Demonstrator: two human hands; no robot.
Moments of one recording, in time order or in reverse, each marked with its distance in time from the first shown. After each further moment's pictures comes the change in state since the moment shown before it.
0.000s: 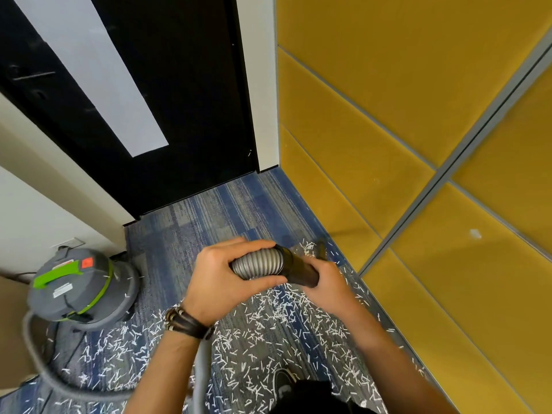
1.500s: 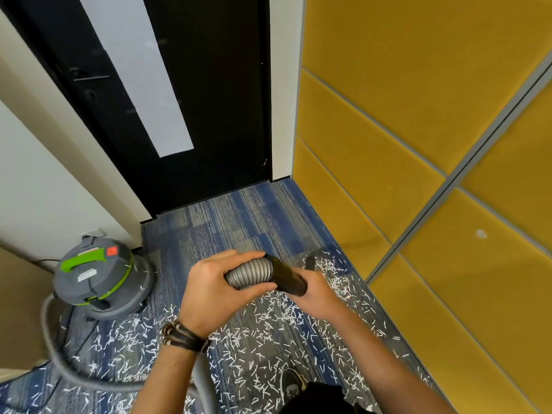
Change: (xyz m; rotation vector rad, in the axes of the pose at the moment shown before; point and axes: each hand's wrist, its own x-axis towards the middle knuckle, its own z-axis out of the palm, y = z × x) left_hand -0.111 0.000 -0.072 0.071 0.112 -0.051; right_hand -0.044 -0.062 0.087 -0.027 -0.143 -0.032
